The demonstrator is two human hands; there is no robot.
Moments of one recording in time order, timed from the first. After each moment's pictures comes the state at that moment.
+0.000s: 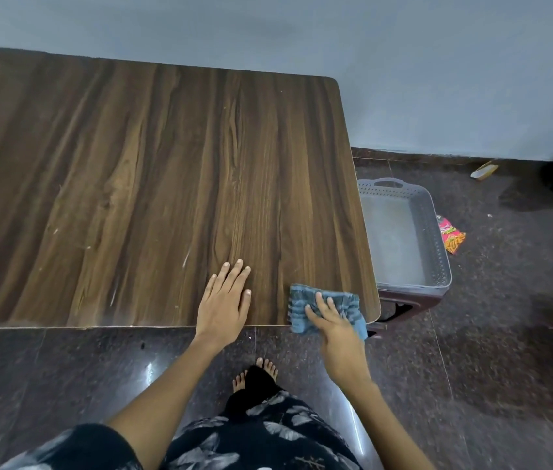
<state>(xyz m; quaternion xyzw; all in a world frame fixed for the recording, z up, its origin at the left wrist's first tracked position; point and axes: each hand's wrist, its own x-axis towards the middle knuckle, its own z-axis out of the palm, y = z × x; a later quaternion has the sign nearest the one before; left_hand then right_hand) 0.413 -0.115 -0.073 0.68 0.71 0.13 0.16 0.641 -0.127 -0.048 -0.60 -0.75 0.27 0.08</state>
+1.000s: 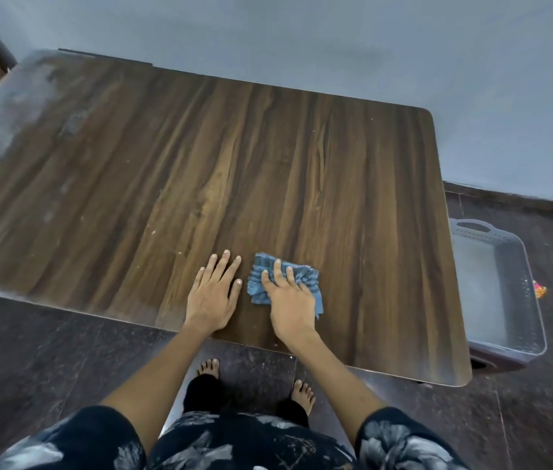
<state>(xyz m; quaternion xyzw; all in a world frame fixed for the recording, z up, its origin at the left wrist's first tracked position) 0.253 -0.105 -0.068 0.60 0.78 0.08 0.15 0.409 -0.060 -0.030 -0.48 -0.86 0.16 -0.05</state>
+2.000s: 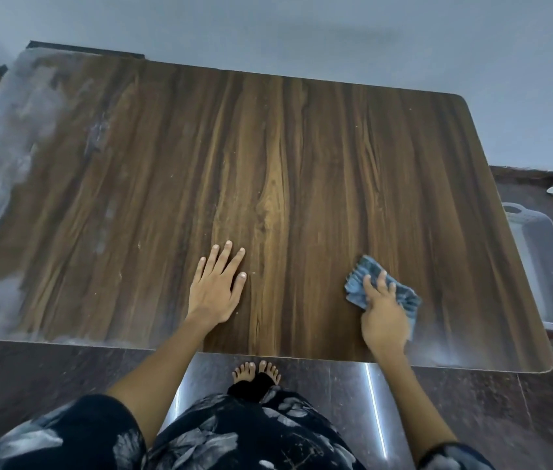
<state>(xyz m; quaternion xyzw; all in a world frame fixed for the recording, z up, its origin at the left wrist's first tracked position) 0.081 -0.099 -0.074 0.65 0.74 0.07 0.15 0.376 -0.072 -0.040 -0.73 -0.67 0.16 -0.02</state>
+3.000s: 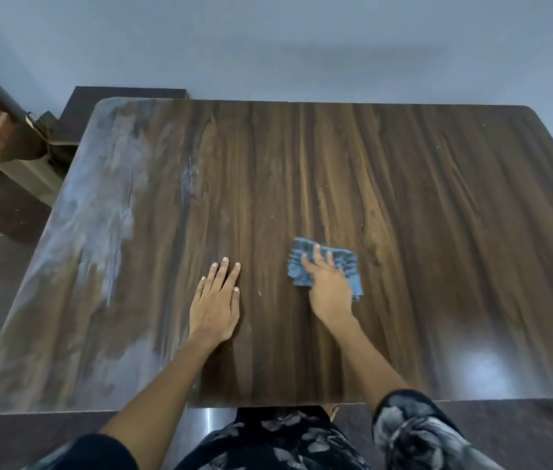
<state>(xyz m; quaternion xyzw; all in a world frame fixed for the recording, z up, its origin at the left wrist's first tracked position) -0.159 -0.096 -0.072 0.65 0.74 0.08 0.14 0.045 -0.027 -0.045 -0.62 -0.76 0.19 0.03</state>
